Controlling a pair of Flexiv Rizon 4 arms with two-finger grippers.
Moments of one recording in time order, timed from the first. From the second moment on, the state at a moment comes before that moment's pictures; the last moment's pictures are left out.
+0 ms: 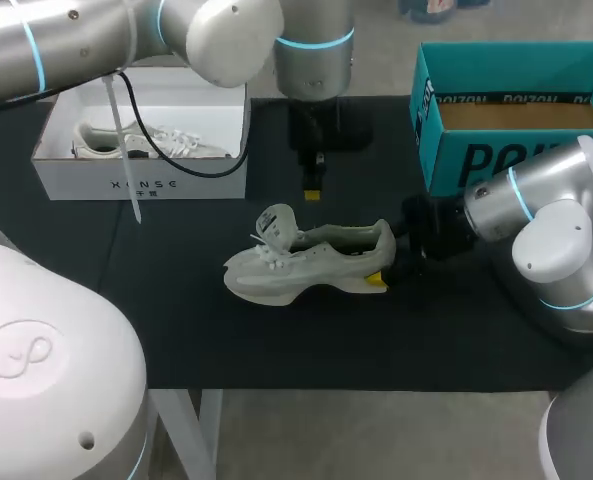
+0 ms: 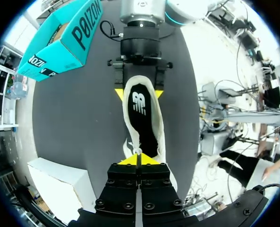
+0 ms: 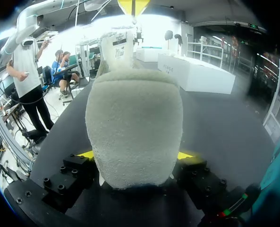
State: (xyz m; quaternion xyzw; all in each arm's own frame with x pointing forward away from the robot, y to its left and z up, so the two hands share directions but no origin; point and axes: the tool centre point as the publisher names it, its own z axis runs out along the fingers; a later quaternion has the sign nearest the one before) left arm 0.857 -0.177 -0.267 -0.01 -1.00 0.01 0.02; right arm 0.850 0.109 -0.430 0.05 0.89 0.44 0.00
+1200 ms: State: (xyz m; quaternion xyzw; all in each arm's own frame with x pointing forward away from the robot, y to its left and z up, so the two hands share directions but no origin) left arm 0.832 -0.213 -0.301 -0.02 -1.00 0.03 -0.02; right arm 0.850 0.109 -0.430 0.05 0.89 0.44 0.00
